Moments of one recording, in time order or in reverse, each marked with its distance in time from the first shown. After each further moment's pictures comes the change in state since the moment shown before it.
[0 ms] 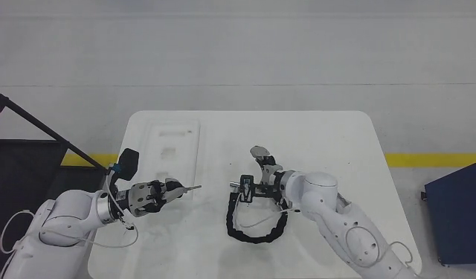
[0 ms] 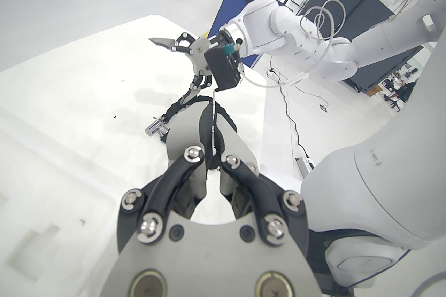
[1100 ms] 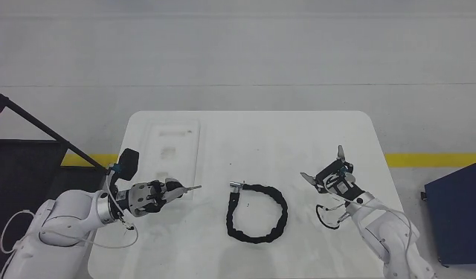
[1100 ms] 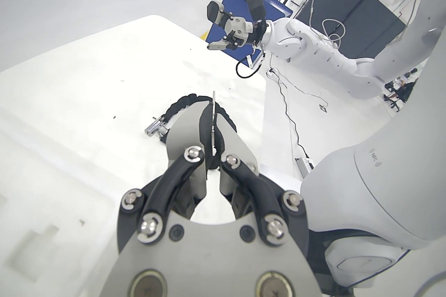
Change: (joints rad) left arm 0.000 0.000 0.000 0.000 0.000 0.000 0.000; right arm -0.514 0.059 0.581 -0.216 0.426 0.314 -0.186
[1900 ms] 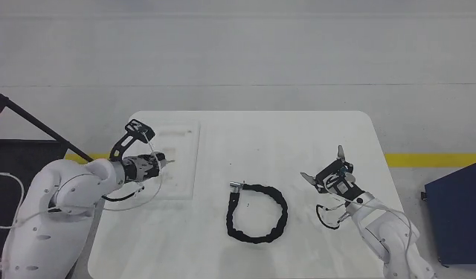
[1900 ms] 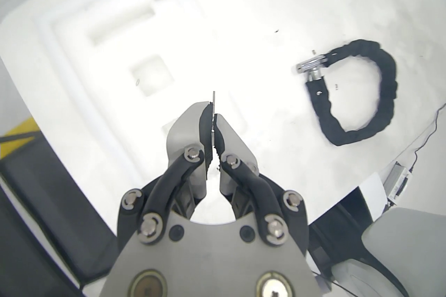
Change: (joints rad) left arm -0.201 -0.029 0.012 -0.153 0.509 0.686 -0.327; right arm 0.000 0.000 0.000 0.000 0.000 0.000 0.000
